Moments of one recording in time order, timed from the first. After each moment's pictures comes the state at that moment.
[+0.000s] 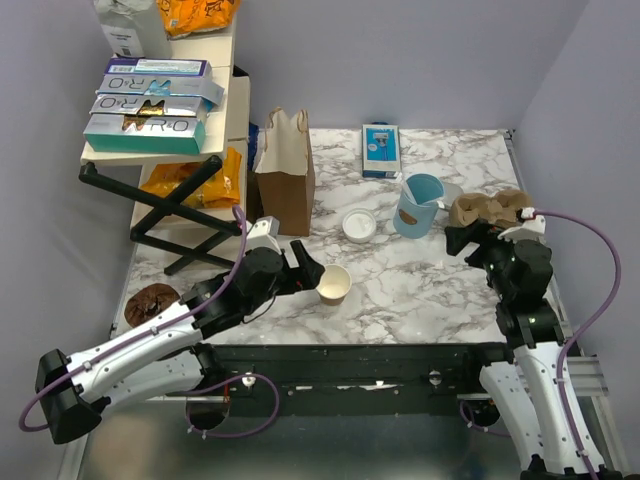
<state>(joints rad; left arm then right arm) -0.95 0.84 0.68 -0.36 -0.32 -0.91 0.07 0.51 0.57 -0.30 0.01 0.42</state>
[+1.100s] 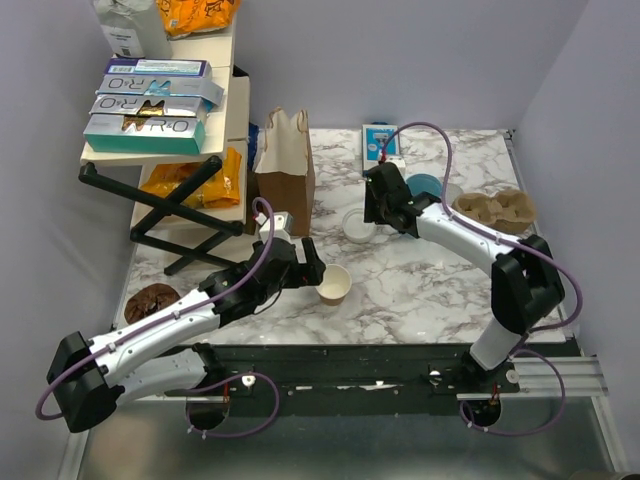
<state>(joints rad) -0.90 0.99 0.70 -0.31 -0.32 -0.76 0.60 1.68 1.24 -0.37 0.36 0.43</state>
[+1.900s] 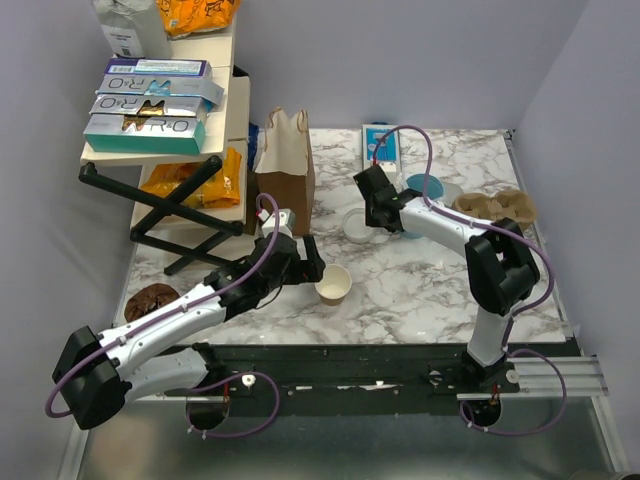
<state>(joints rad) -0.85 1.03 0.70 -0.28 -0.27 -0.72 0.60 1.85 1.32 -0.41 0.43 0.45</state>
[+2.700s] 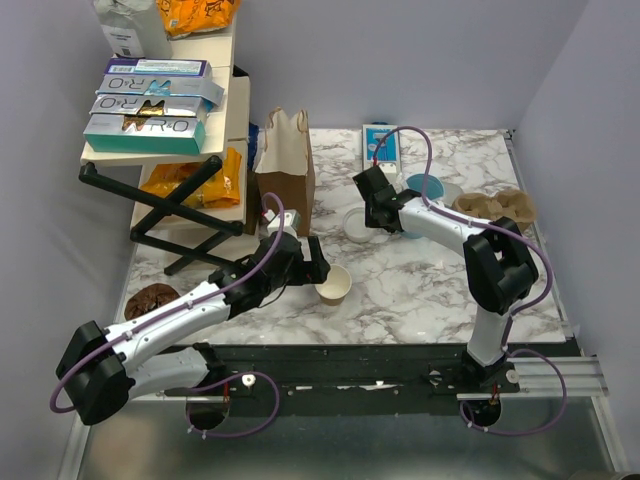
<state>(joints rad) -0.85 1.07 0.70 -0.25 -0.21 -0.72 0.60 1.87 1.32 -0.42 0.44 0.47</state>
